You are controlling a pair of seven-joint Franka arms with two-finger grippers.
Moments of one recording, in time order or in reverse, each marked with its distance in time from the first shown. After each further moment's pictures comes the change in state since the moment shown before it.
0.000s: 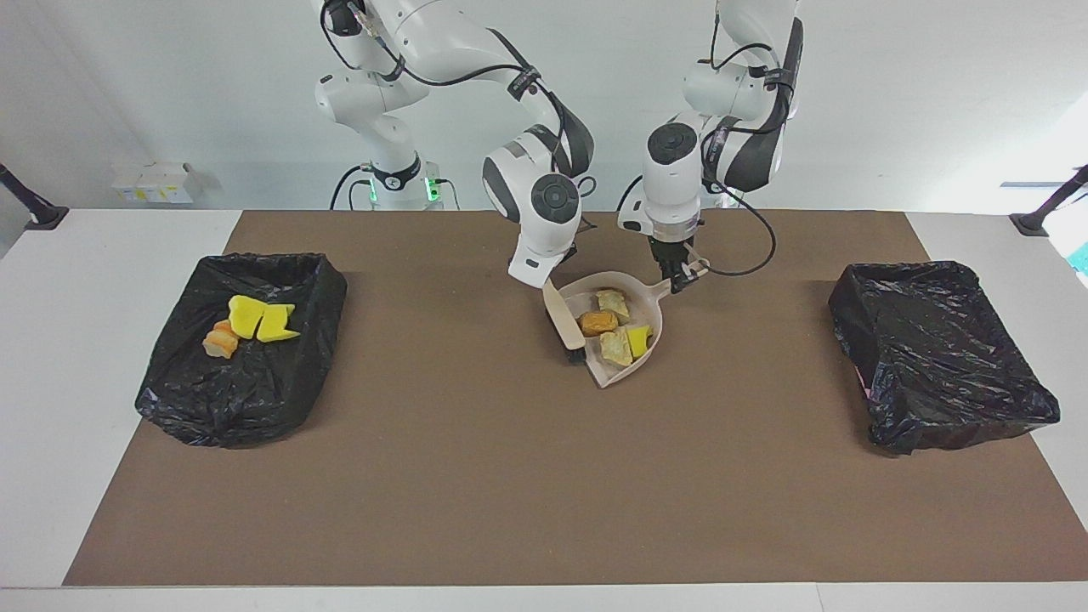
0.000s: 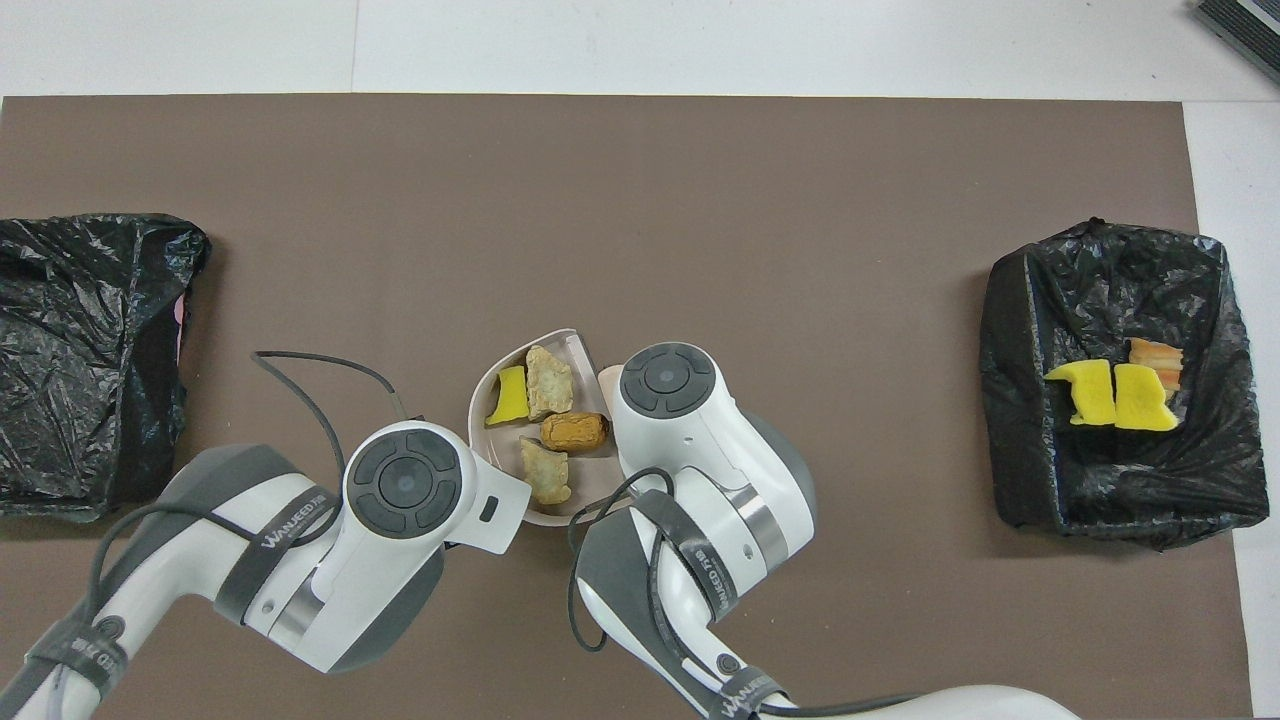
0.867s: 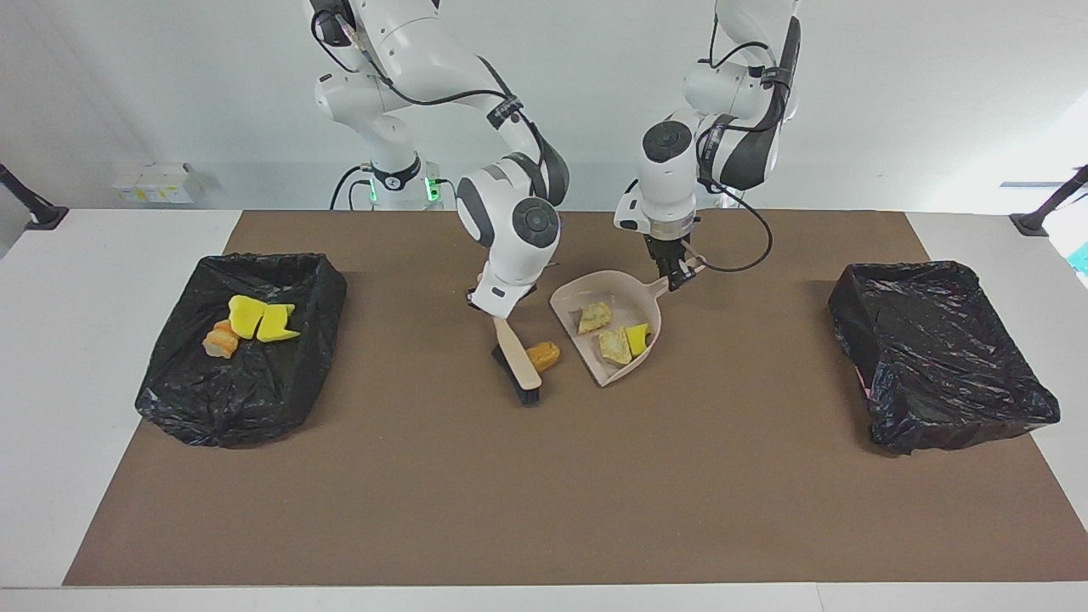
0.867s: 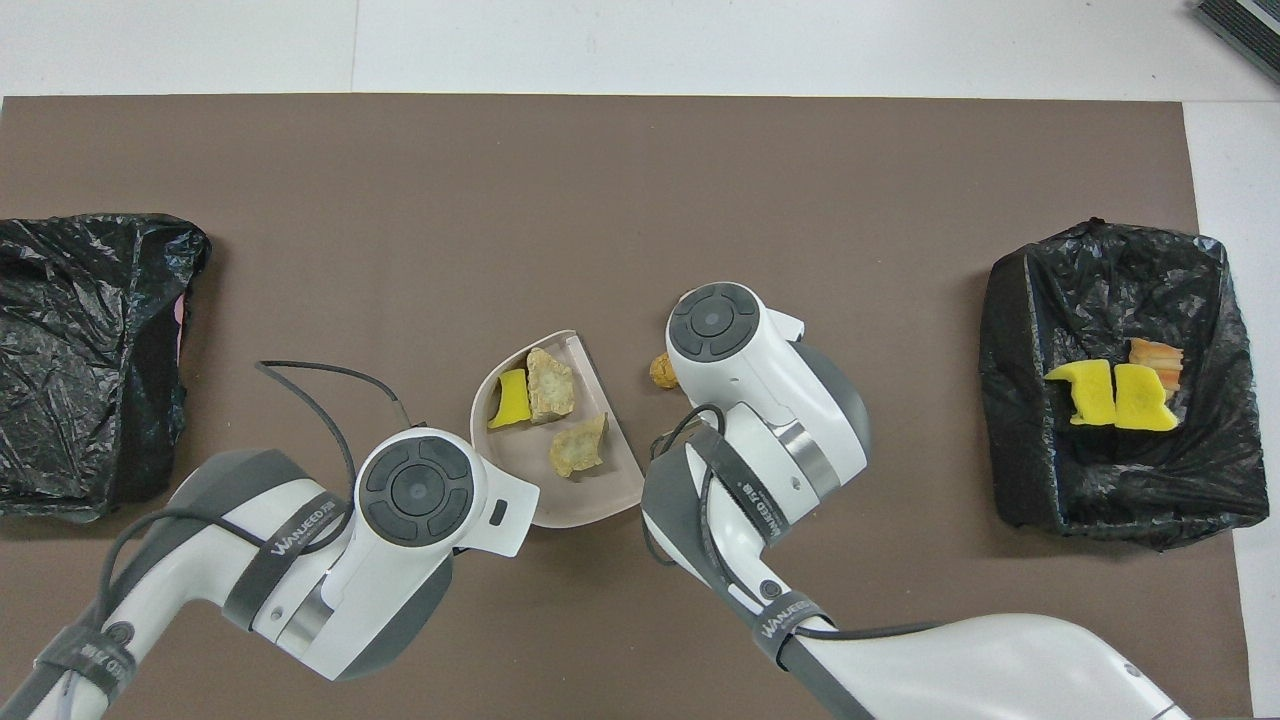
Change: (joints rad) left arm -0.018 -0.006 -0.008 -0.004 0.000 -0.015 -0.145; right arm -0.035 0.063 -0.029 0.039 -0.208 0.034 0.000
